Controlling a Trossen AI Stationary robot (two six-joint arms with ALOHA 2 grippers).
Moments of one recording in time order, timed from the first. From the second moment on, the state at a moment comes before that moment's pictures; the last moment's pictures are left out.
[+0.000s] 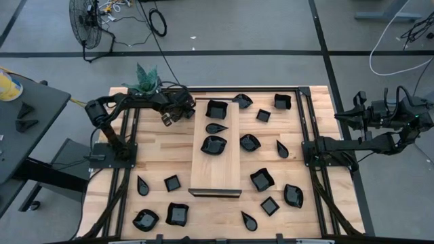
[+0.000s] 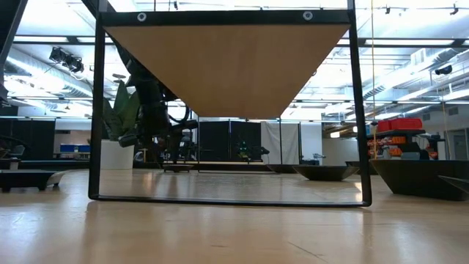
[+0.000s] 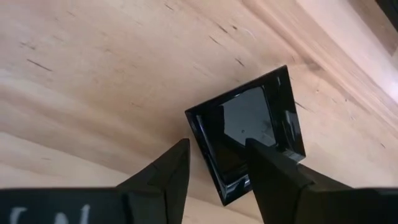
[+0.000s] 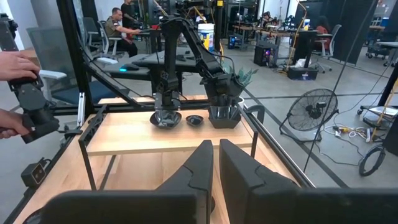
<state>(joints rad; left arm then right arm) 0.61 1.72 0.91 -0.36 -0.14 -1.51 -0.01 0.11 1.16 -1.17 0.12 -0.01</state>
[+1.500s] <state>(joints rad) 0.60 1.76 0.91 -0.33 -0.14 -1.56 -0.01 0.11 1.16 -1.17 0.11 -0.01</state>
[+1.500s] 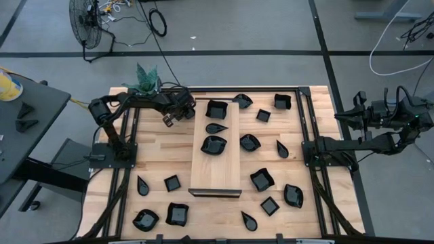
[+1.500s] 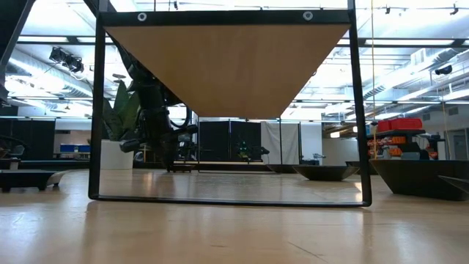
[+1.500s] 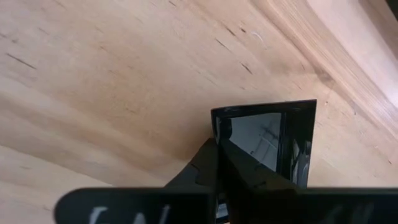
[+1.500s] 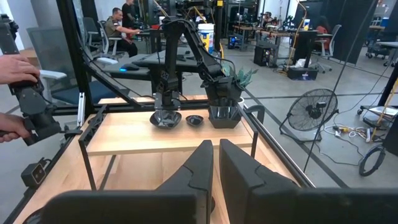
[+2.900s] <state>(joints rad) 0.49 1.20 0.91 -0.78 -0.23 -1.37 -0.01 0.11 1.16 -1.17 0.11 -0.01</state>
